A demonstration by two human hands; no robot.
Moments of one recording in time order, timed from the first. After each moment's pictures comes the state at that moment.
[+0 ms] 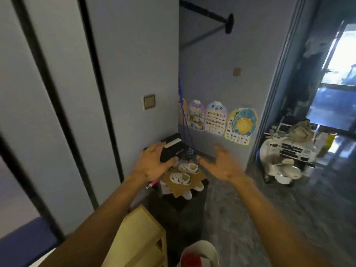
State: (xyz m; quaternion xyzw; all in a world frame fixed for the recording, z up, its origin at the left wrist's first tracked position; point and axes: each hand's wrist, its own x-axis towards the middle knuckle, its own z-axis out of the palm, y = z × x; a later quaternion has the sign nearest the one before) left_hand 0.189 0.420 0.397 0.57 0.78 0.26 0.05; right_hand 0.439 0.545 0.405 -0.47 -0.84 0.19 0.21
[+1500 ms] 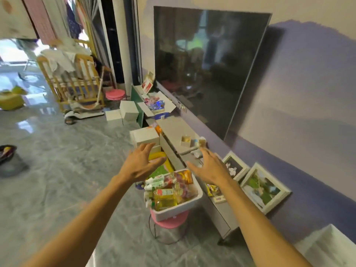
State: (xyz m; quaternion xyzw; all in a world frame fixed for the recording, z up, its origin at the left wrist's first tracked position) left_hand 0.461 -0.562 0.287 -0.34 0.90 0.23 -0.12; right_hand 0.259 -0.375 0.303 0.43 -0.88 0.17 -0.12
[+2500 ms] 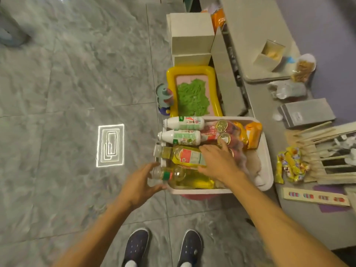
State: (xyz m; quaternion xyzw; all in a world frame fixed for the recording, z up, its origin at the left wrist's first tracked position) left_hand 0.436 -0.647 -0.264 -0.51 0.74 0.43 0.05; right_hand 0.140 -0.624 -0.248 0.68 -0.69 -0.16 -0.21
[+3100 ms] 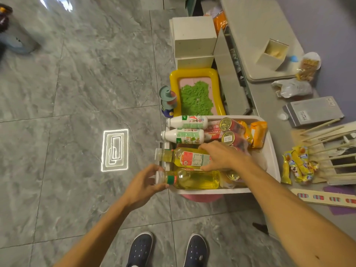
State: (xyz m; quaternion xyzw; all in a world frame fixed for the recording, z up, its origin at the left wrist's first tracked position) left_hand 0.441 -0.641 -0.273 -0.50 0.58 0.64 -0.09; right_hand 0.123 -0.649 -0.243 0.69 -0.63 -0.13 -0.34
